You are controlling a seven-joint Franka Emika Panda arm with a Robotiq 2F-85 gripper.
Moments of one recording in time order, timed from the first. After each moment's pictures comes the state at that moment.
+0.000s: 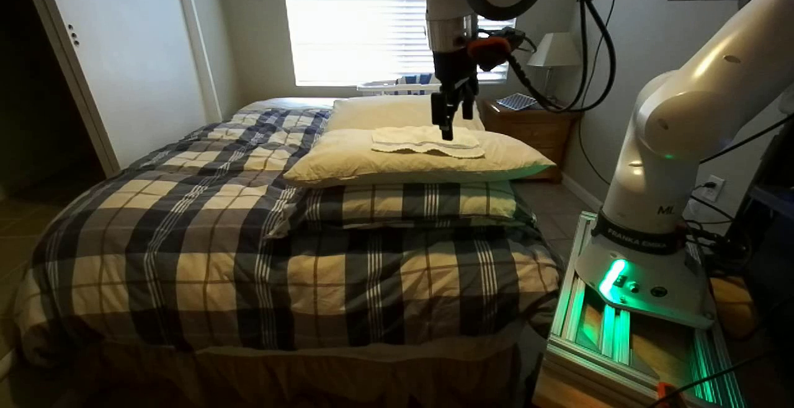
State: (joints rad) arm 0.00 -0.56 0.26 -2.61 -0.13 1.98 0.34
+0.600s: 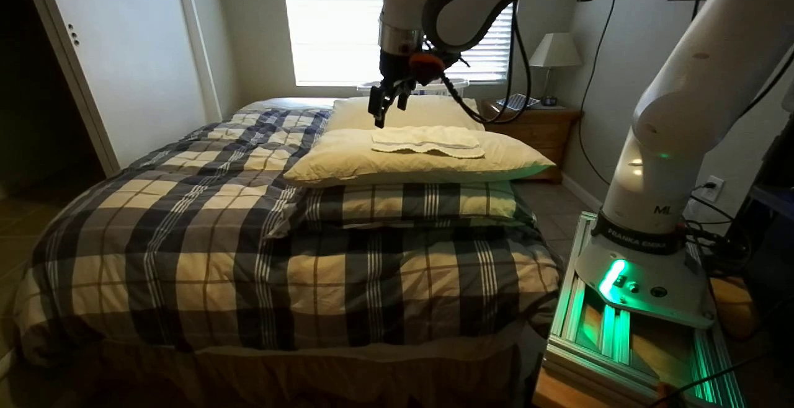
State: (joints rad) arm -0.09 -0.24 0.26 -2.44 -0.39 2.44 0.44
